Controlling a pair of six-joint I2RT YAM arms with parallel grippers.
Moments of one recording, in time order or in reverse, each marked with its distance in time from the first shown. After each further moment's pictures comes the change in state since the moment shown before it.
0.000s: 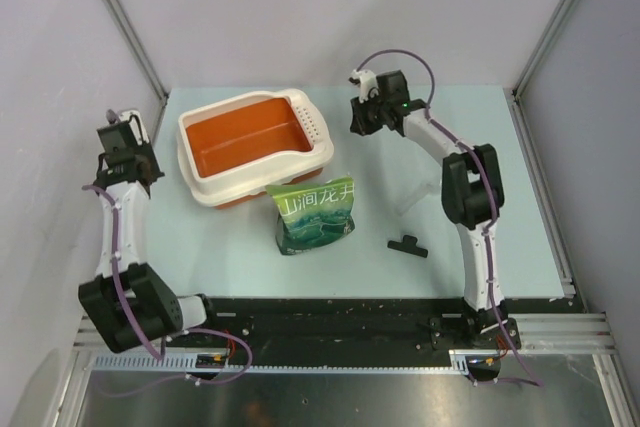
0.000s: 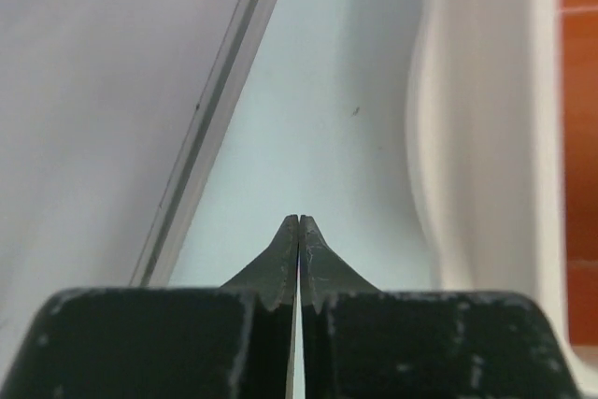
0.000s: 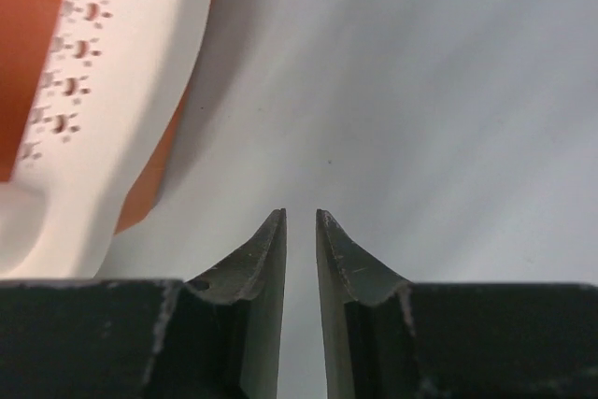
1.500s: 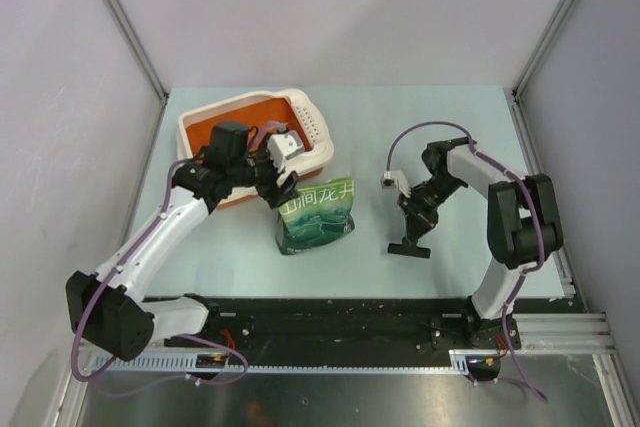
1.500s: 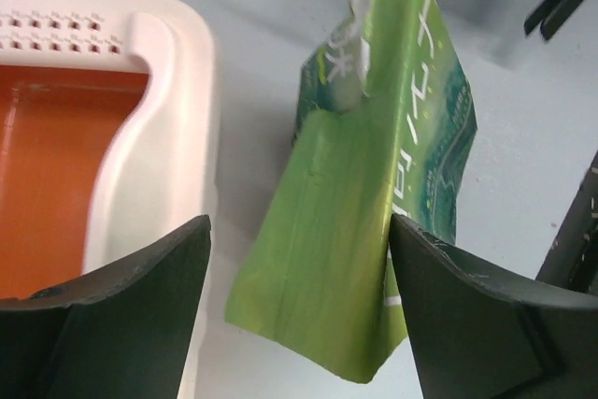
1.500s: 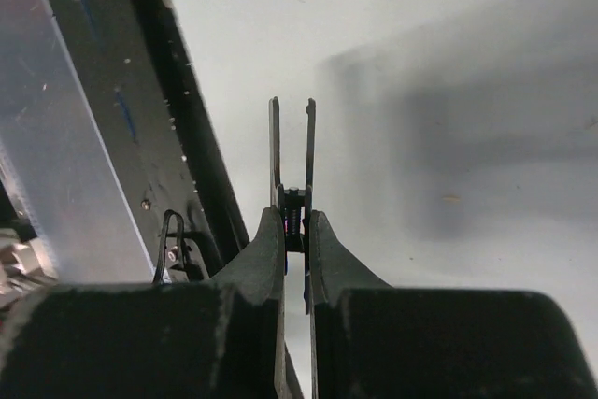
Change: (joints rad) left arm -0.771 -0.015 -0.018 -0.066 0.575 0.411; right arm -0.127 -0.437 -0.649 -0.928 -0.346 -0.903
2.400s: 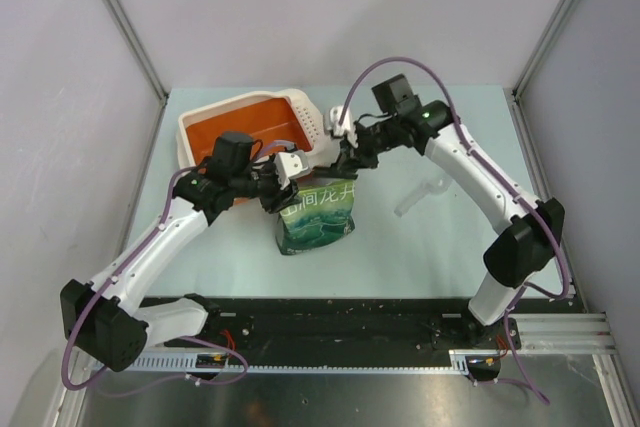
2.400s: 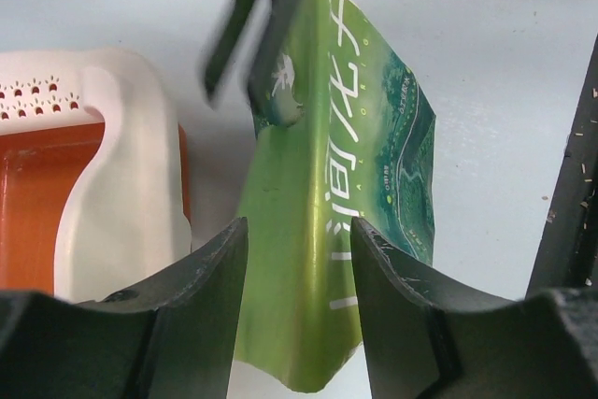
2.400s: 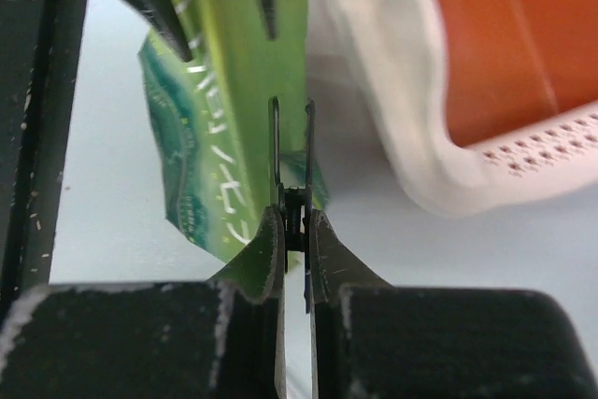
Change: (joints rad) left arm -0.048 -0.053 -0.043 0.009 0.063 0.106; right arm 0.361 -0.059 0.489 0.366 -0.031 0.097
